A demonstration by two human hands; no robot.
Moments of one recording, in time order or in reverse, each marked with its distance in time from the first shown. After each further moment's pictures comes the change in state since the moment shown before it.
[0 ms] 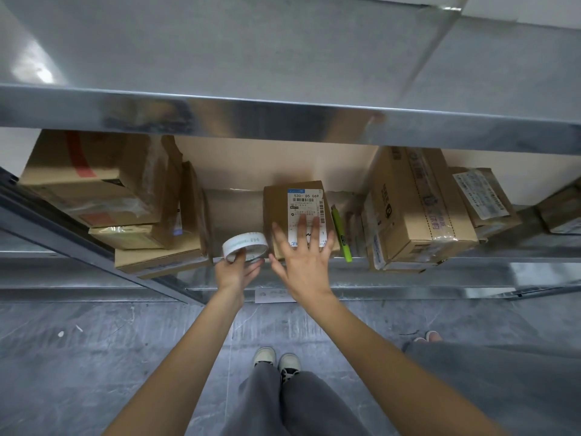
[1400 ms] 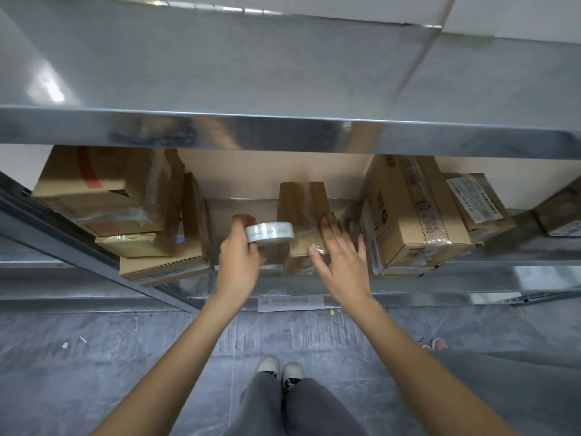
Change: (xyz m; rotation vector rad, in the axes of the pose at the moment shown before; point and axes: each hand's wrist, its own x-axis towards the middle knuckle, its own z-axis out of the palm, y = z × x) left_hand -0.059 0.047 0.017 0.868 -0.101 0.767; right_hand -0.017 0.065 -0.034 0.349 0.083 0.090
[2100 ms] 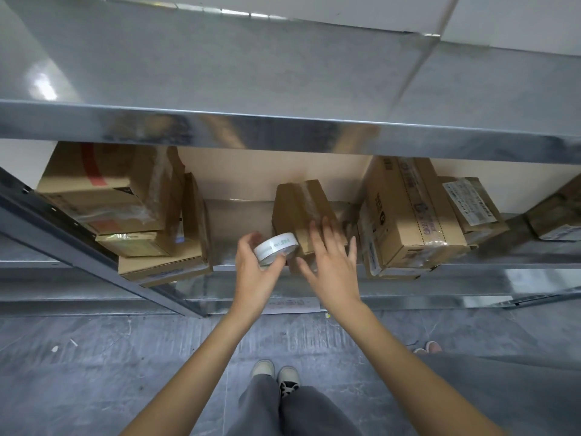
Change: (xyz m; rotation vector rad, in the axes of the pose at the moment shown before) left_hand -0.024 -0.012 0.028 -0.370 -0.029 -0.101; right_hand -0.004 -0.026 -0.001 -0.149 -0.020 -0.018
